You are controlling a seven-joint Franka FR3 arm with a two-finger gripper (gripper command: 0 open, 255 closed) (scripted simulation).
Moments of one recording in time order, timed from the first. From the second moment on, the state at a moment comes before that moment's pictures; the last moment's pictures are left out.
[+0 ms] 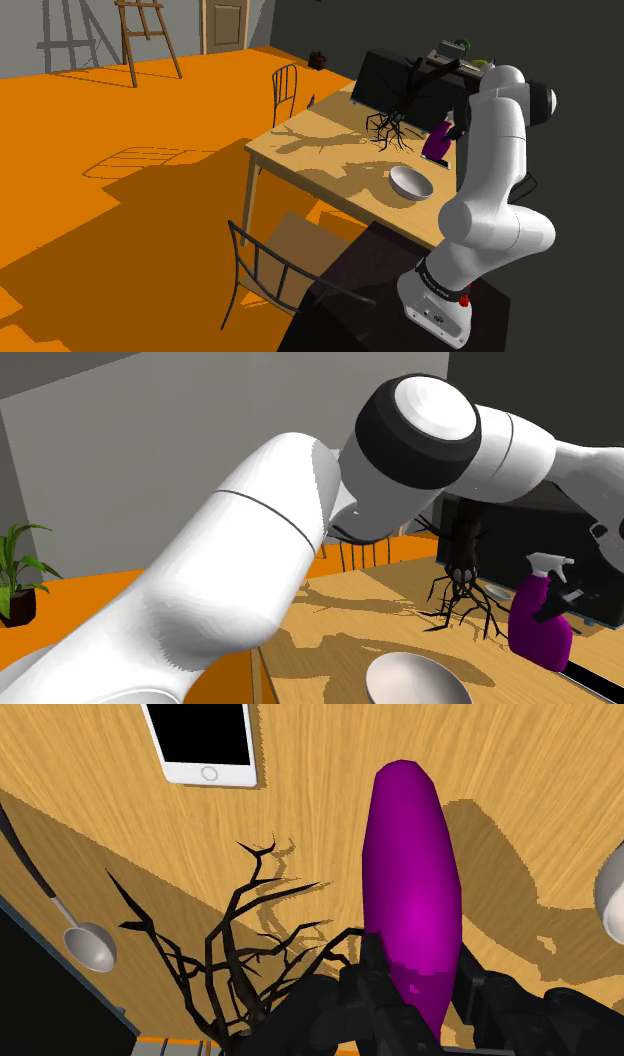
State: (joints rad) arm -0.80 0.83 -0.92 -1.31 1.16 1.59 -2.05
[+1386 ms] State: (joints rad) arm -0.81 0.89 -0.89 -1.35 1.20 1.65 -2.11
